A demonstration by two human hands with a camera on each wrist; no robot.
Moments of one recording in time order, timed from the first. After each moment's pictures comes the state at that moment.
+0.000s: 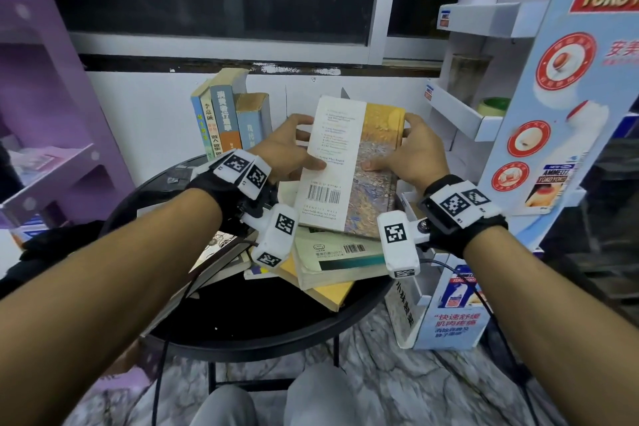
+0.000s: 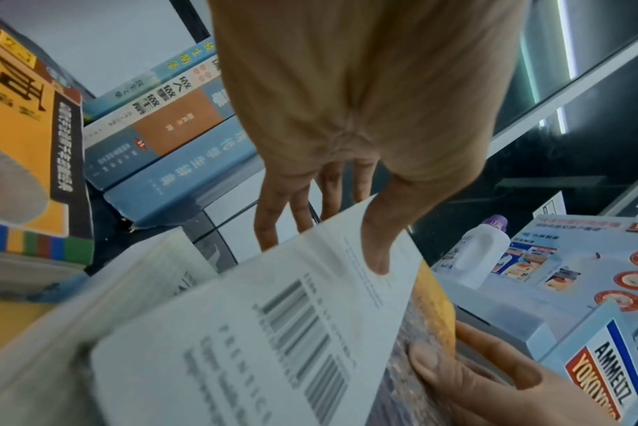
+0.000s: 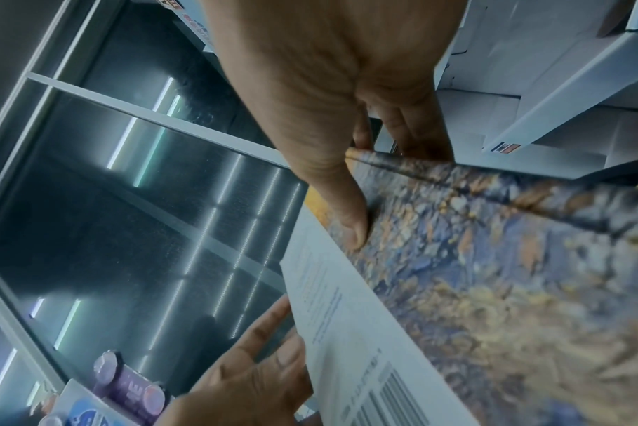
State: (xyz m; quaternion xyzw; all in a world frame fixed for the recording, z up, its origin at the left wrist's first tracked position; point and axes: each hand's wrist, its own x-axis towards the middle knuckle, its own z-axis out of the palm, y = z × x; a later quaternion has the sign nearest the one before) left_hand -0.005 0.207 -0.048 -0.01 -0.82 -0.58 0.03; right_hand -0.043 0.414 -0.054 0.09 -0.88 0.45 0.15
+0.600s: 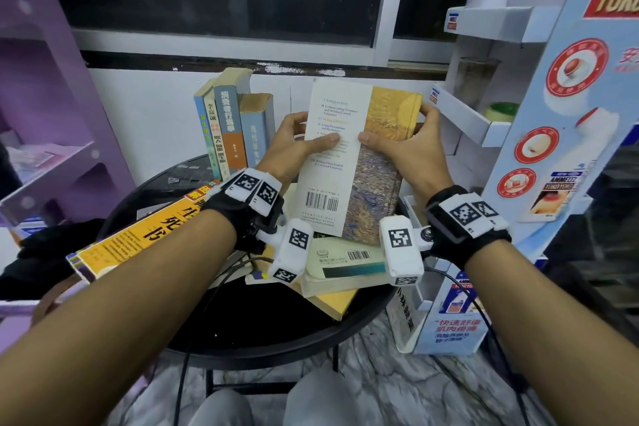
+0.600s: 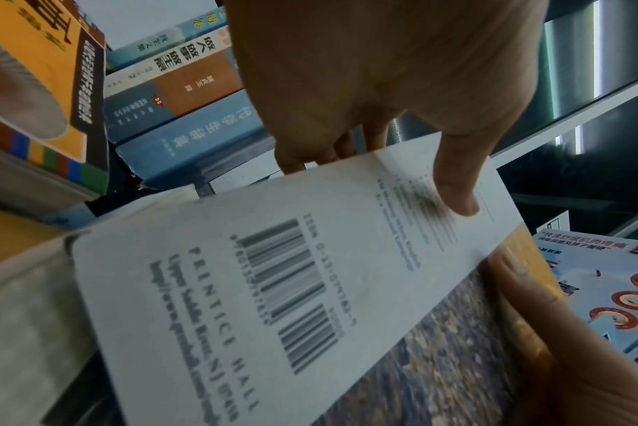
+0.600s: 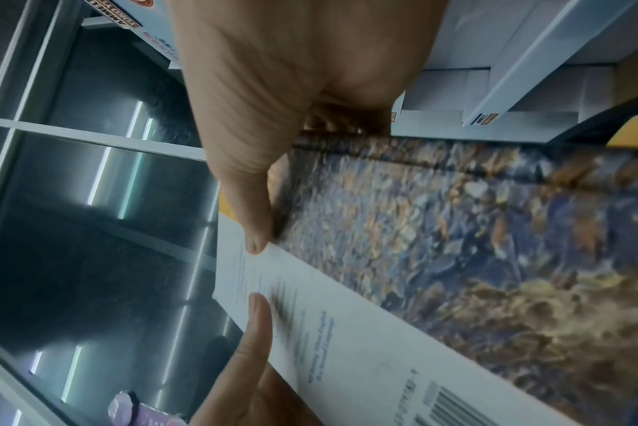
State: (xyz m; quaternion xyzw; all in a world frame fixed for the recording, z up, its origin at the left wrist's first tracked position) left_hand -0.017 0.211 -0.068 -0.02 -0.67 -0.73 0.13; right_hand -0.036 0.401 -0.055 0.12 -0.74 0.64 0.16
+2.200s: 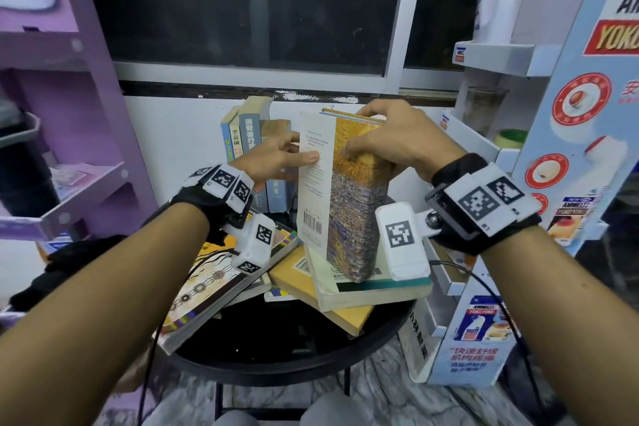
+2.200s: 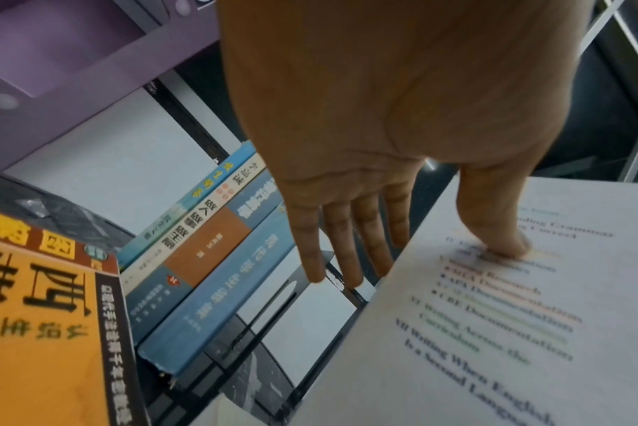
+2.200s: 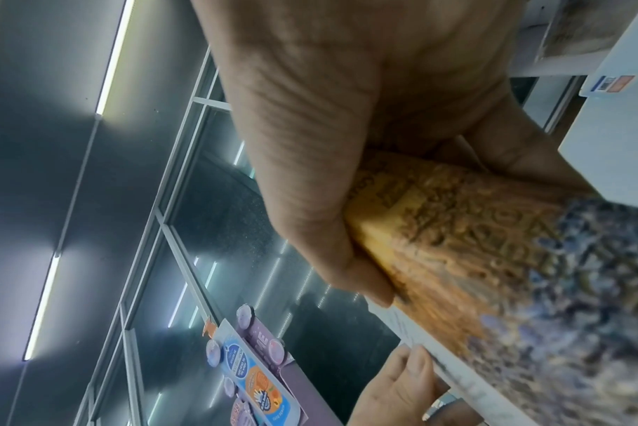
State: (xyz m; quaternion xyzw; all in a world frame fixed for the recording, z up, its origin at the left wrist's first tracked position) left_hand 0.003 0.148 -0.032 -0.07 -0.81 -0.58 0.04; right_hand 0.014 0.358 0.035 0.18 -0.89 0.41 0.04
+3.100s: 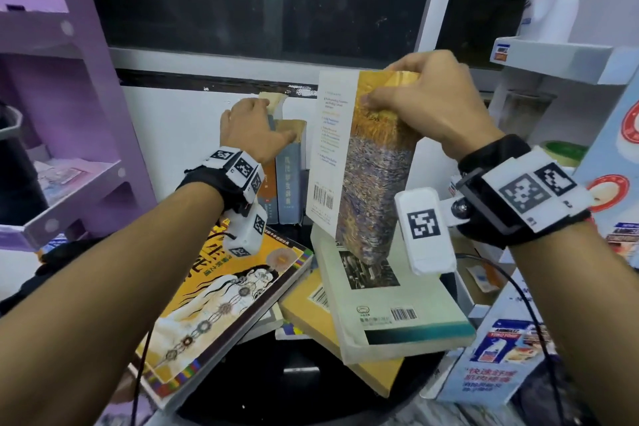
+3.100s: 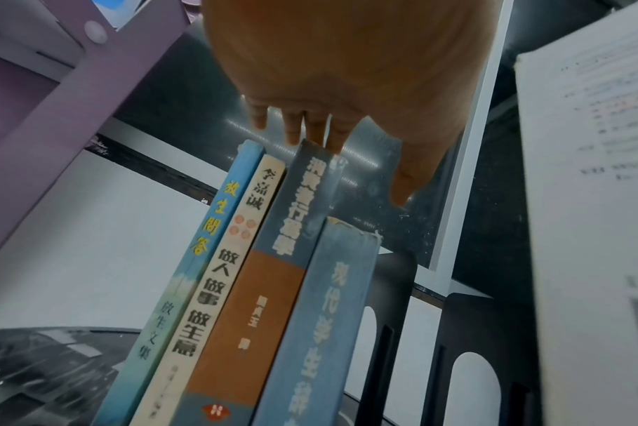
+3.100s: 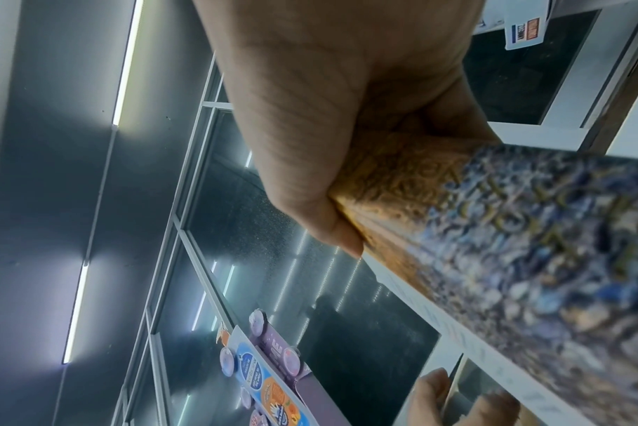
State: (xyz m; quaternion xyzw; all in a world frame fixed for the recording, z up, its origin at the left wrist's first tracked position) left_hand -0.086 0.076 -0.031 0.13 -0.93 -0.15 0.32; right_hand -0.033 0.321 0.064 0.20 -0.87 0.42 0.19
